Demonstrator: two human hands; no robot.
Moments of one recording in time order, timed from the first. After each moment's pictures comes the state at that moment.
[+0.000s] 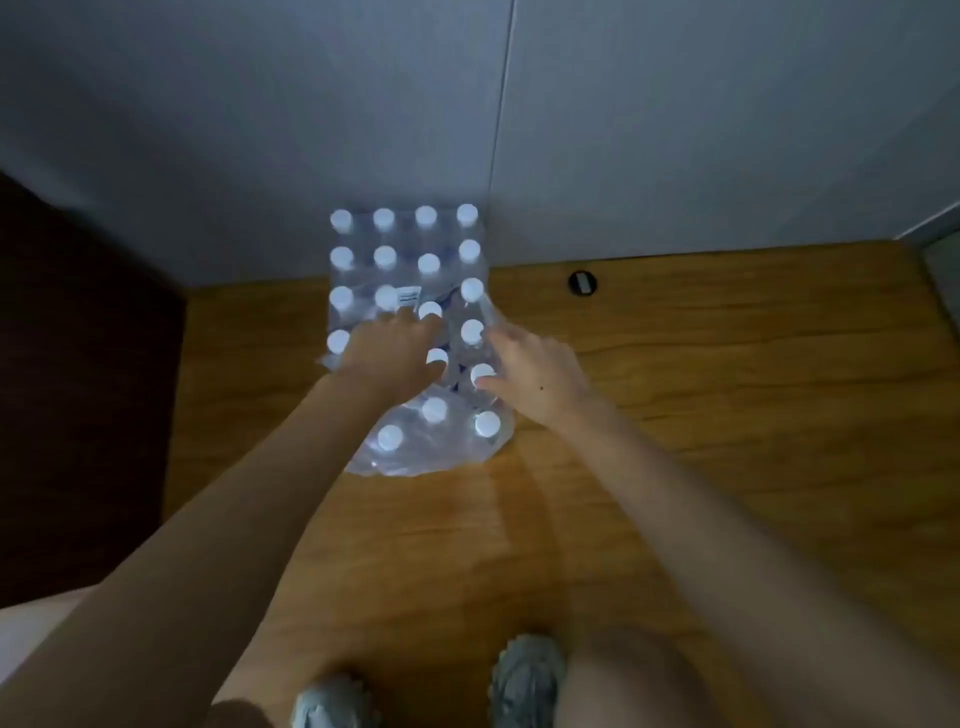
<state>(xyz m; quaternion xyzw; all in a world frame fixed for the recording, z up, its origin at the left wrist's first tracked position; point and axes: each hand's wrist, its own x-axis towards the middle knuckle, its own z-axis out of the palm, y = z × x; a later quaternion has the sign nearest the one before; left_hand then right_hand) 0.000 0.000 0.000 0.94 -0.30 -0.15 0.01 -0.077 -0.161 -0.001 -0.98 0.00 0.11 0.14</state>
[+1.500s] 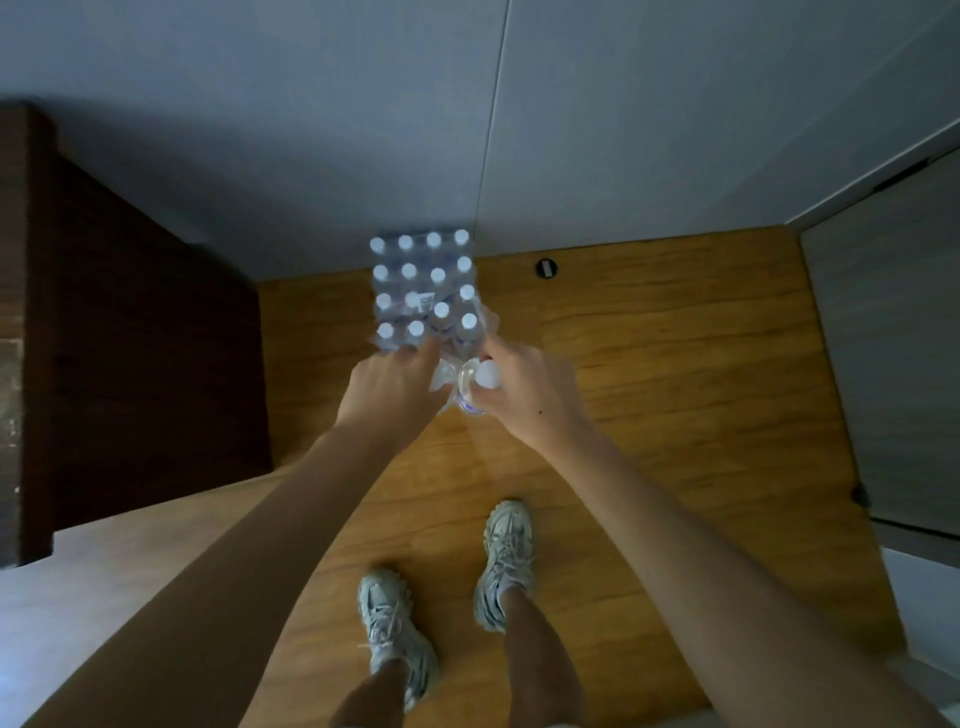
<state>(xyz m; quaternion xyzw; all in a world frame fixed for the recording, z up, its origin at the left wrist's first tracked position) -0.097 0.055 0.321 0.94 -0.29 -0.15 0.12 -0.153 -0.098 0.327 -0.98 0.07 0.08 0.19</state>
